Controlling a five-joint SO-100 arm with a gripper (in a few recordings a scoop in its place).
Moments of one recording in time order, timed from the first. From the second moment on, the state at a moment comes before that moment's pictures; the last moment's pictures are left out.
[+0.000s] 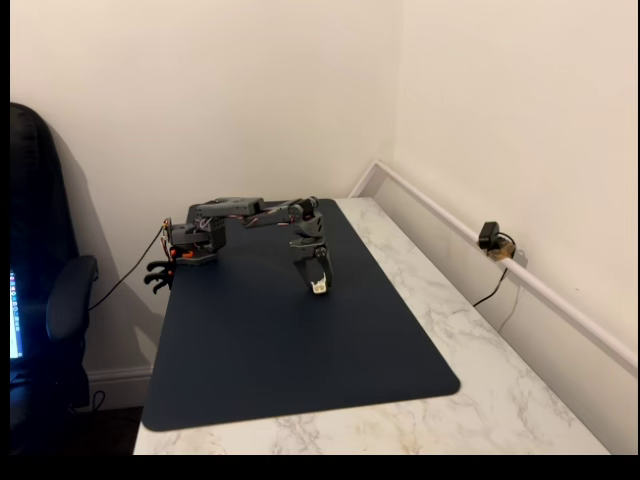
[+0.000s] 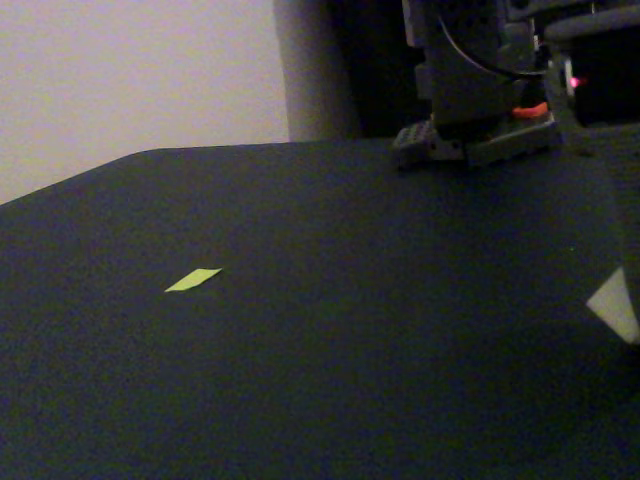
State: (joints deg) arm -42.6 11.9 -6.4 97.6 27.7
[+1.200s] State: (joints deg) arm -15.2 62.3 55.7 88.2 23.3
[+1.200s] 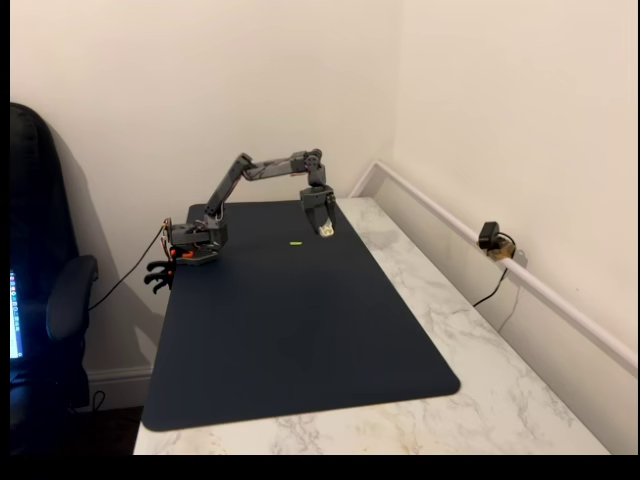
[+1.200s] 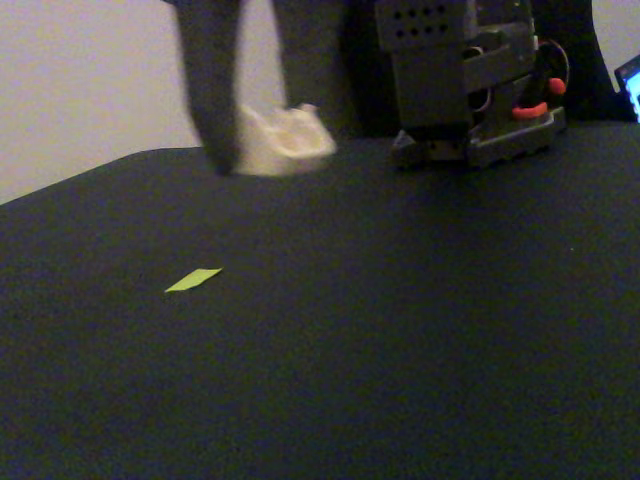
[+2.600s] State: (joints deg) arm 6.3 83.1 106.6 65.2 30.4
